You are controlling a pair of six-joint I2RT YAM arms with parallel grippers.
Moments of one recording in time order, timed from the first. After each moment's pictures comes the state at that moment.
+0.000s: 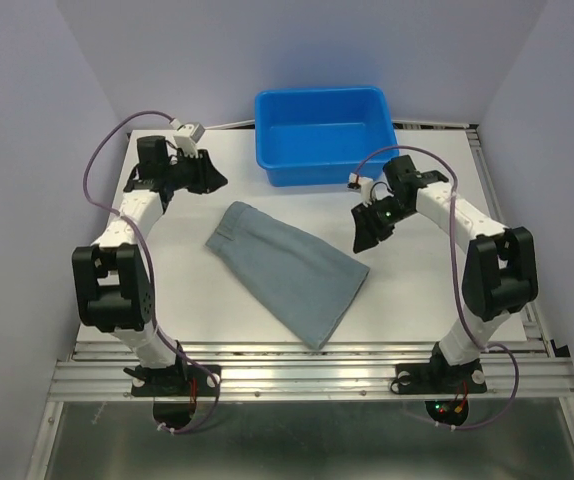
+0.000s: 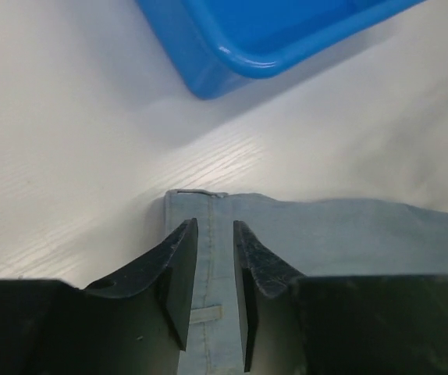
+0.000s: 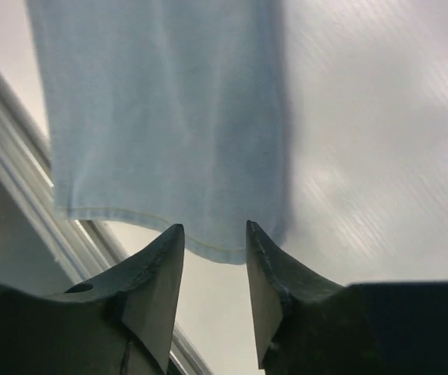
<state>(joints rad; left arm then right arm) 0.02 1.66 1.24 -0.16 0.68 -0.05 0.25 1.74 1.33 -0.91 -0.63 -0.37</state>
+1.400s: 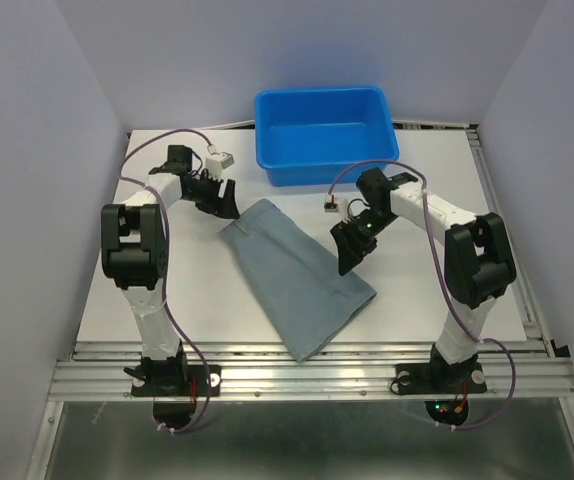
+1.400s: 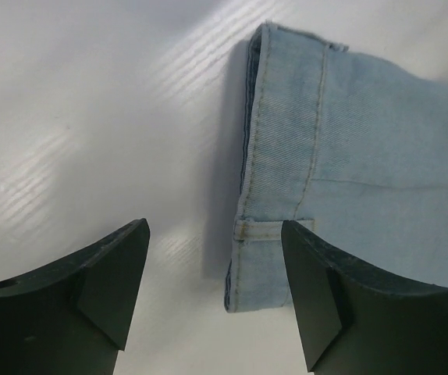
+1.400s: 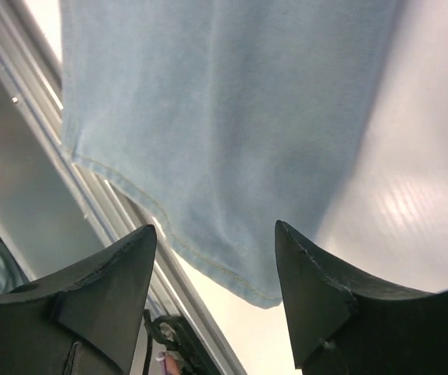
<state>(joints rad) -0.02 1.94 1.43 -0.52 0.66 0.32 0.38 1.85 1.39 -1.07 -0.73 -0.45</state>
